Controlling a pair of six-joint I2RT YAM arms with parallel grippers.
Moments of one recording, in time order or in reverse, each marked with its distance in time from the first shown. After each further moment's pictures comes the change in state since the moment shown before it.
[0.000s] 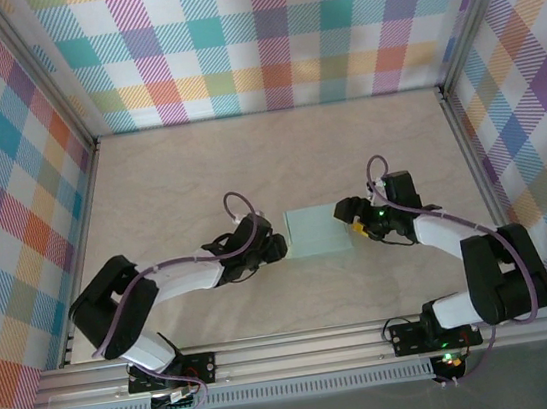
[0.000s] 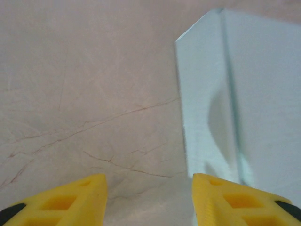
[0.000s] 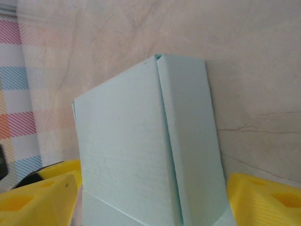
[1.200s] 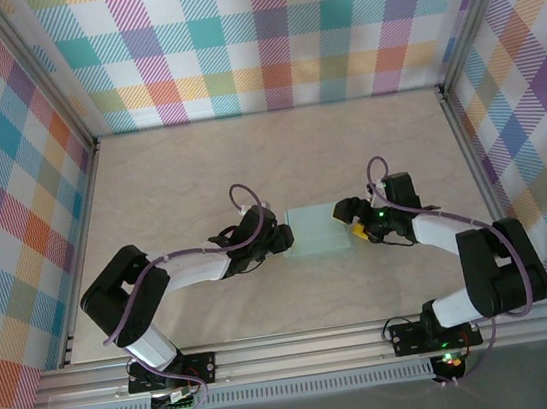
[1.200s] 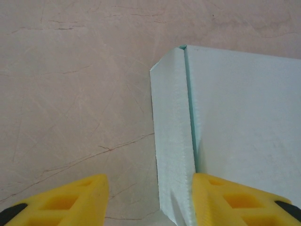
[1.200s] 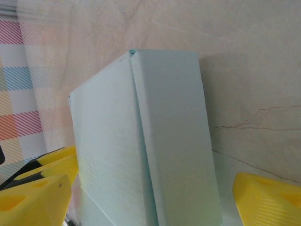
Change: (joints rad) left arm 0.014 0.107 0.064 0.077 0.018 0.011; right arm -0.006 0.059 -0.013 0.053 -0.052 0.035
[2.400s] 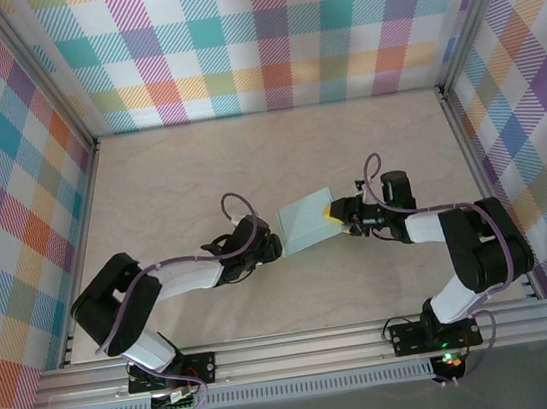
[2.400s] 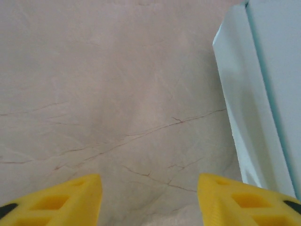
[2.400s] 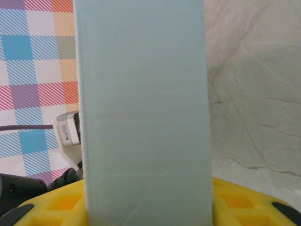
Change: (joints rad) left arm 0.007 -0.083 -0.089 -0.070 -0.093 0.025; right arm 0.000 0.142 -0.032 0.408 -0.302 0.171
